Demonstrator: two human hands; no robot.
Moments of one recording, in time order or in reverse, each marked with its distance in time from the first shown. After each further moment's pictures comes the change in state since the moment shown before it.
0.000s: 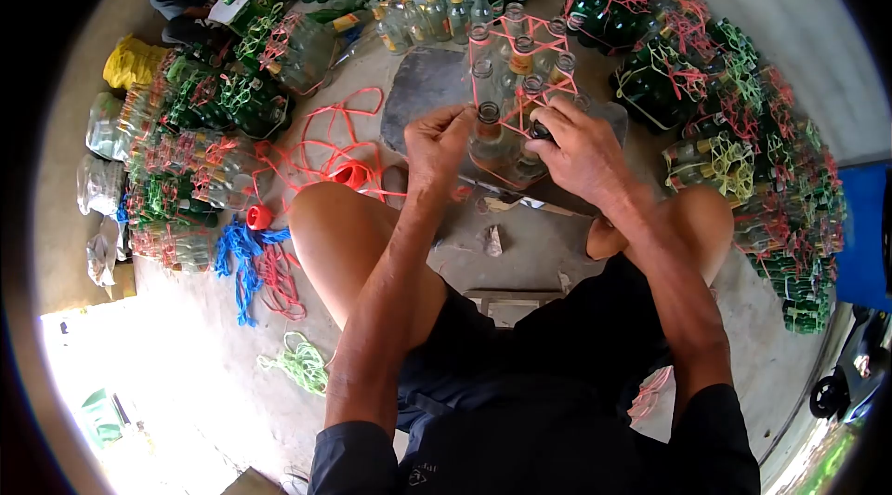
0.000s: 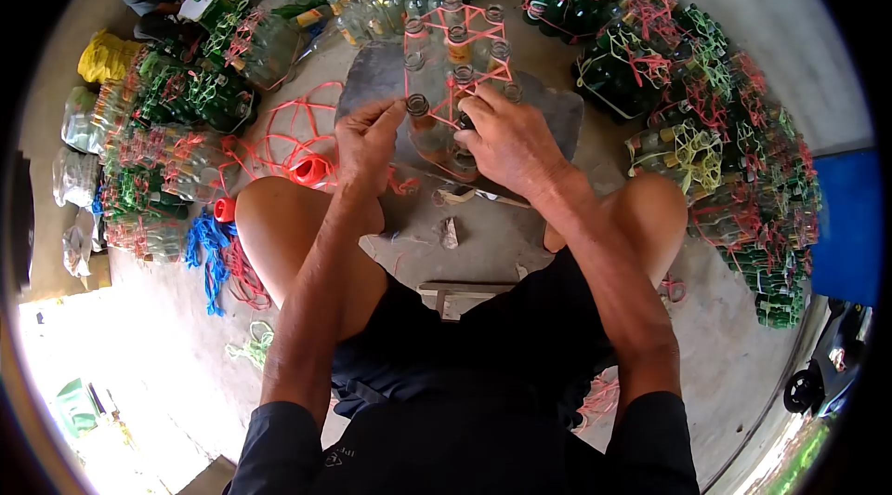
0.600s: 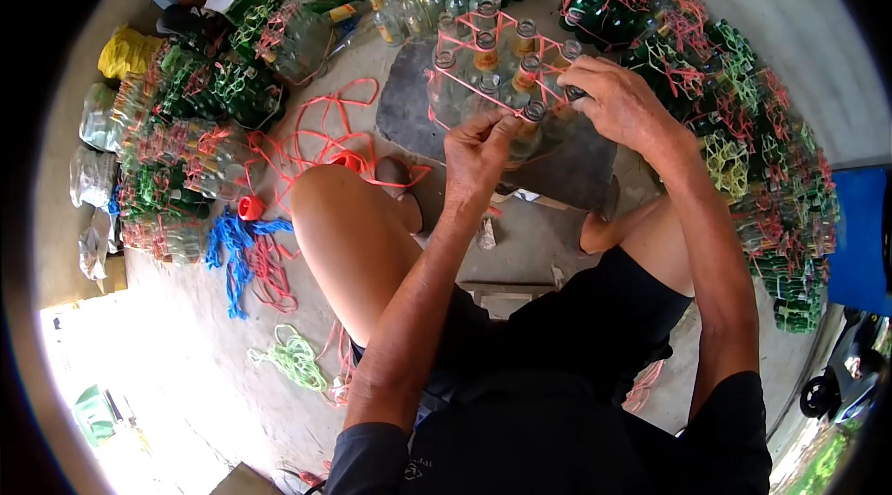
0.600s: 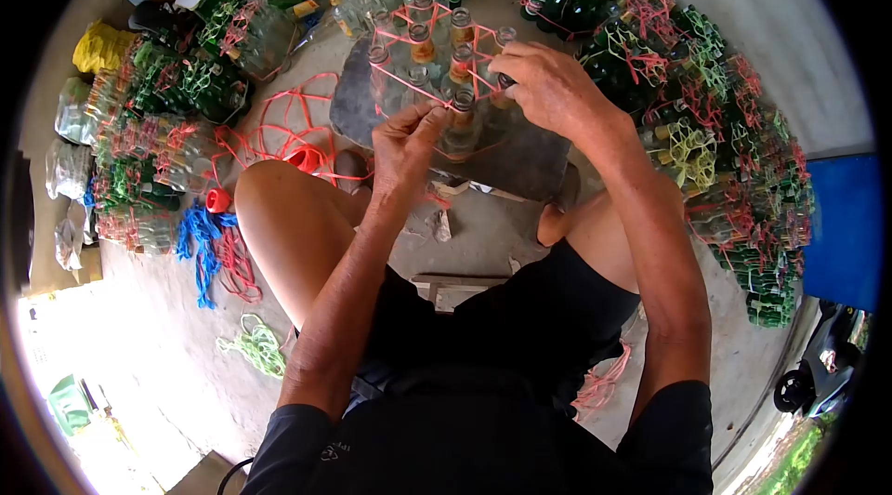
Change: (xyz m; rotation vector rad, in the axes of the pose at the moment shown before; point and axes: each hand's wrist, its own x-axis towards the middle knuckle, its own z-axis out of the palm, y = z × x) left_hand -0.036 -0.006 0.040 -0.177 -0.134 -0.005; right_hand 0.033 0.045 -0.054 -0.145 -0.249 -0.089
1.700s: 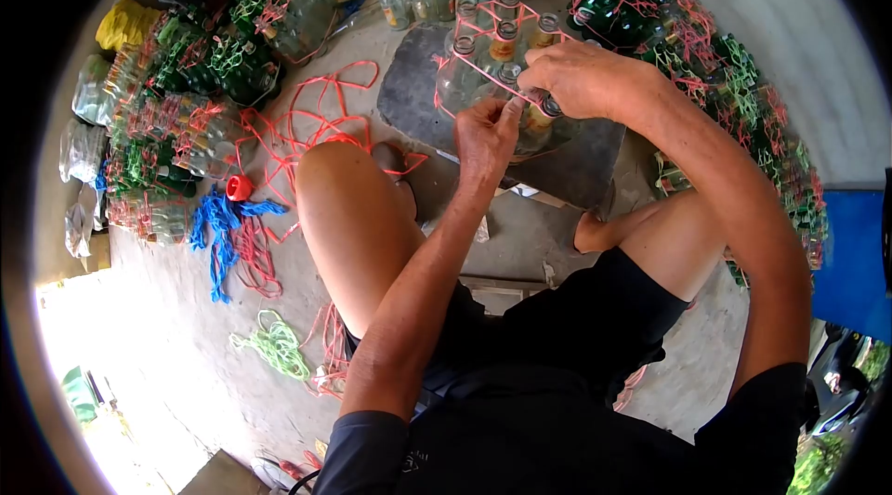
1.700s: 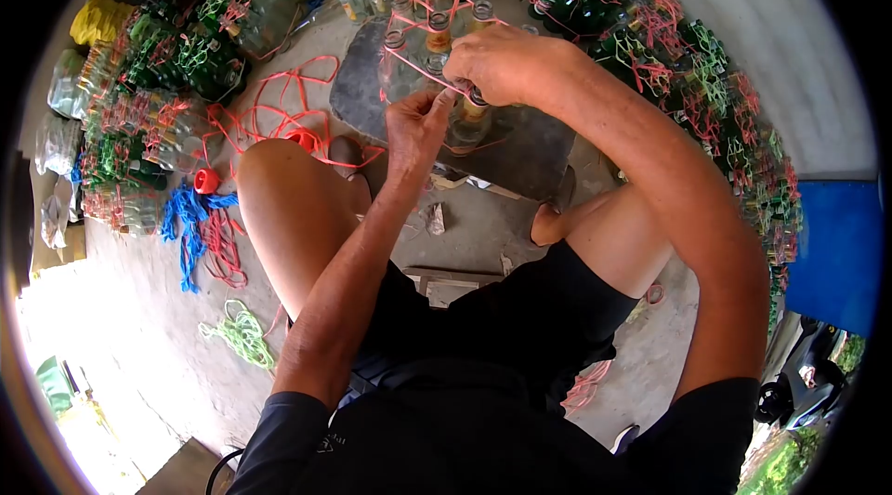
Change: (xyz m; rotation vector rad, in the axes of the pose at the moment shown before) left_hand 0.024 -0.032 -0.004 0.286 0.216 0.043; right_hand 0.087 -0.042 0.001 -0.209 -0.605 -0.112
